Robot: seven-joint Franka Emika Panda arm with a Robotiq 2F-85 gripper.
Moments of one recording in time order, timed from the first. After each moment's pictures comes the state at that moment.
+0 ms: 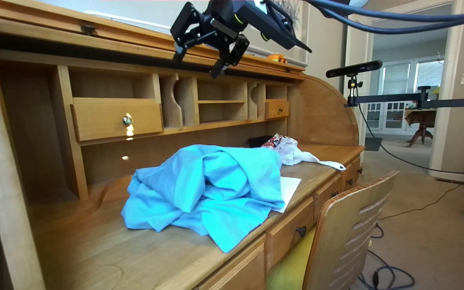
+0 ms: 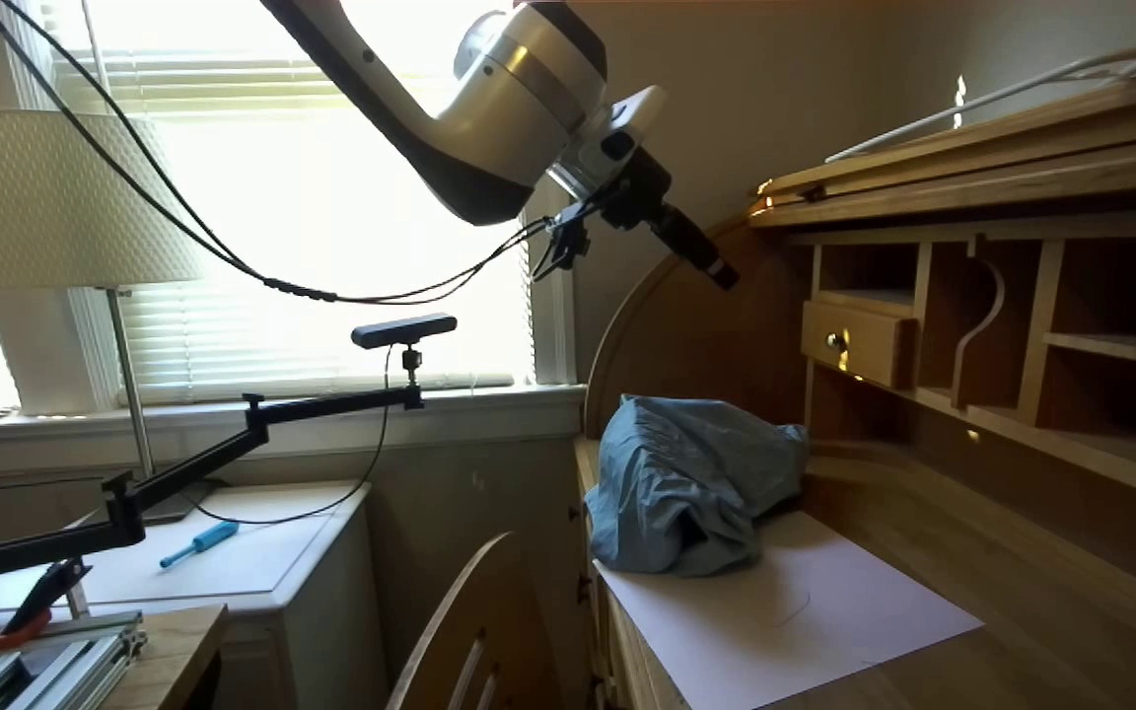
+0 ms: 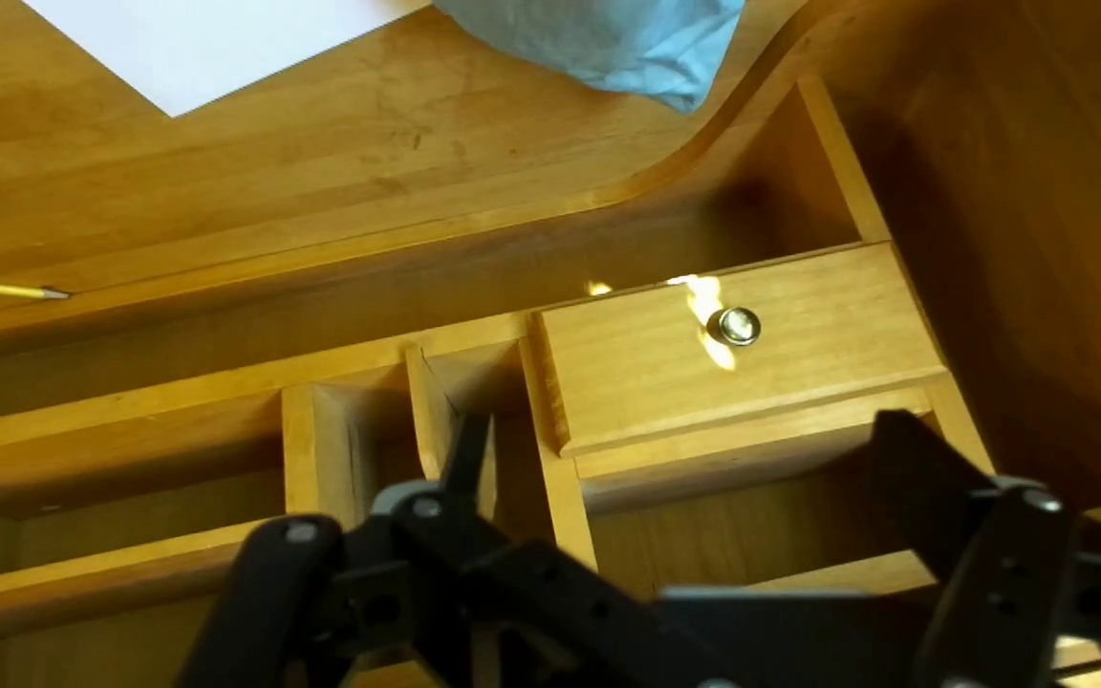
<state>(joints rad) 0.29 0.26 0.09 -1.92 -1.20 2.79 1.69</state>
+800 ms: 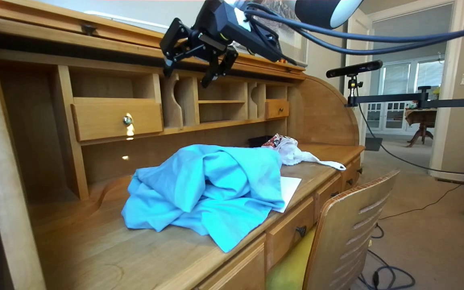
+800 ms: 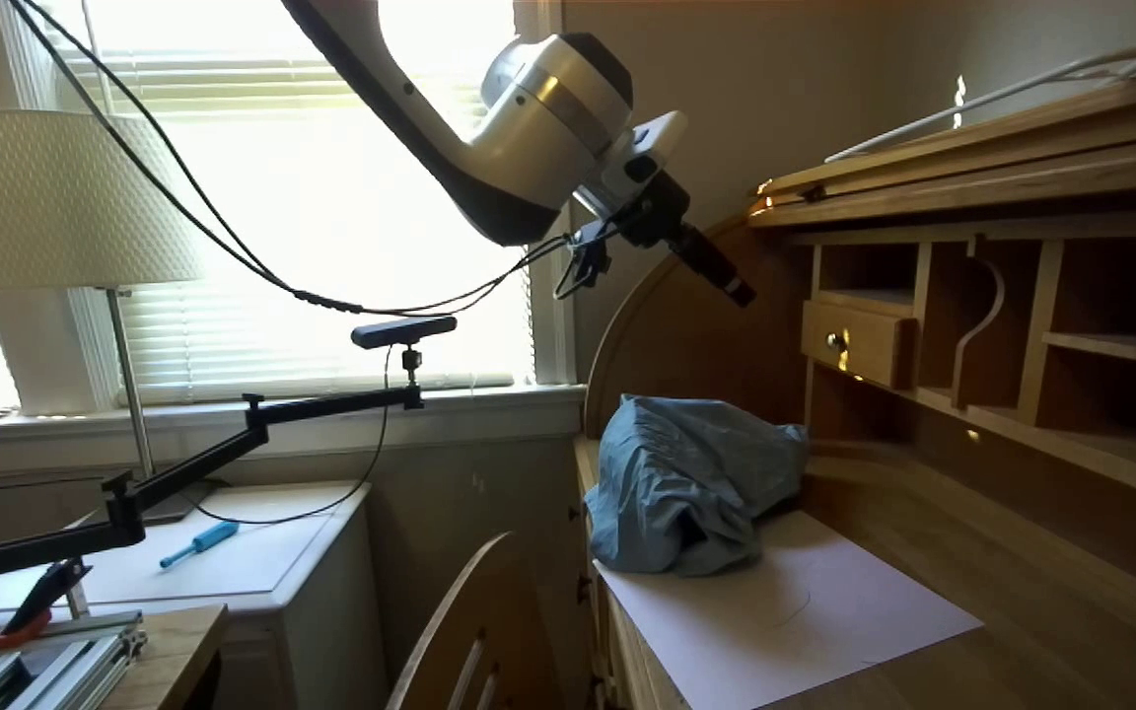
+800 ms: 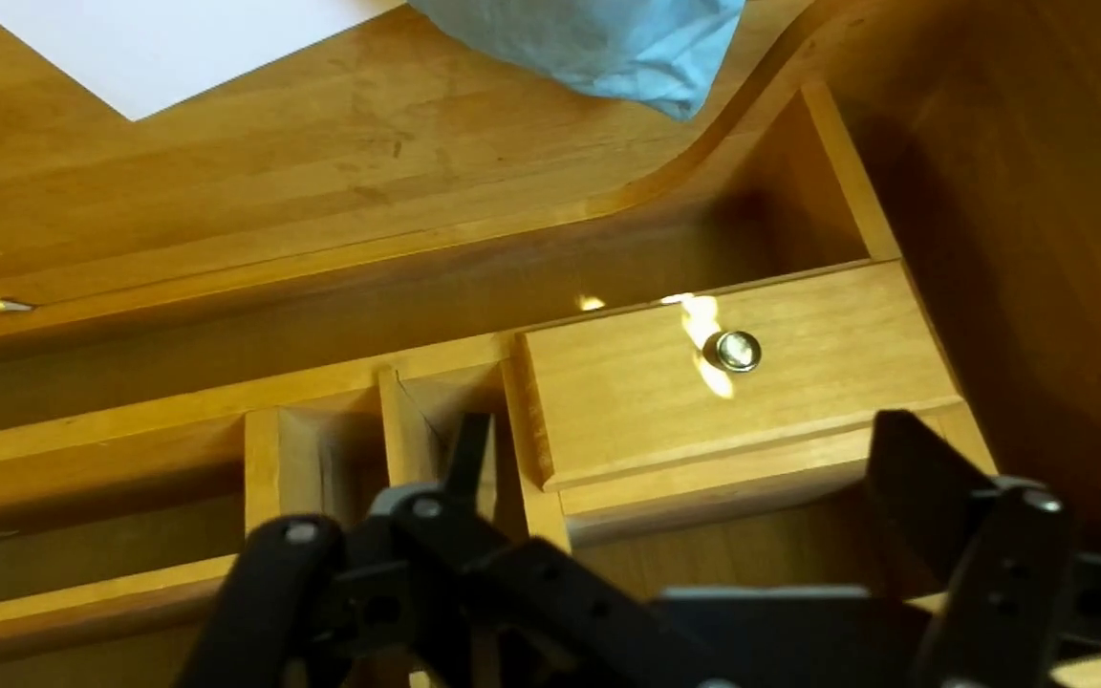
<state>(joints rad) 0.29 0.36 0.09 -1.82 -1.21 2.79 1.68</state>
